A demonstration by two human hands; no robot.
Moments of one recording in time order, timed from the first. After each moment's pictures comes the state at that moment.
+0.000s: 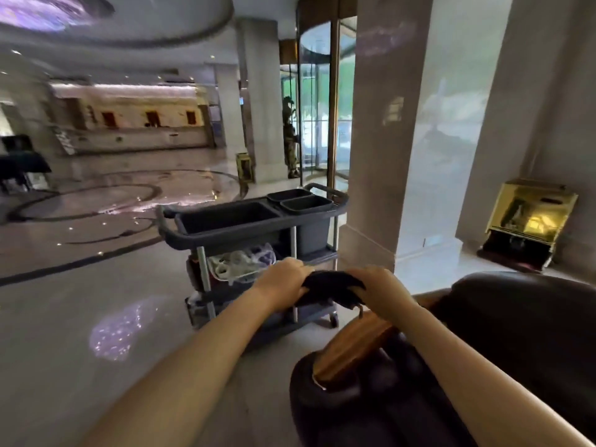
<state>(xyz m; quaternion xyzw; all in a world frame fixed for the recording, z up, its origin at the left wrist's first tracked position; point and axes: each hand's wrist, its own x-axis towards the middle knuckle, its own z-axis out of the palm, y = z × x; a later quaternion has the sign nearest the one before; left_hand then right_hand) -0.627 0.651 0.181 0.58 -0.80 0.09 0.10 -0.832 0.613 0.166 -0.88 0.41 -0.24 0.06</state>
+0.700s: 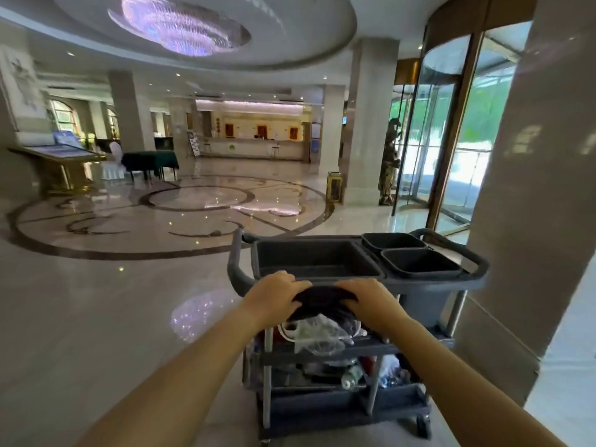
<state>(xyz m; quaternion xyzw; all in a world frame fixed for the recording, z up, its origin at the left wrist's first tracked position) -0.323 0.449 0.182 0.71 -0.67 0.13 0.16 -0.496 0.325 0.185 -0.94 0.24 -0.20 0.12</state>
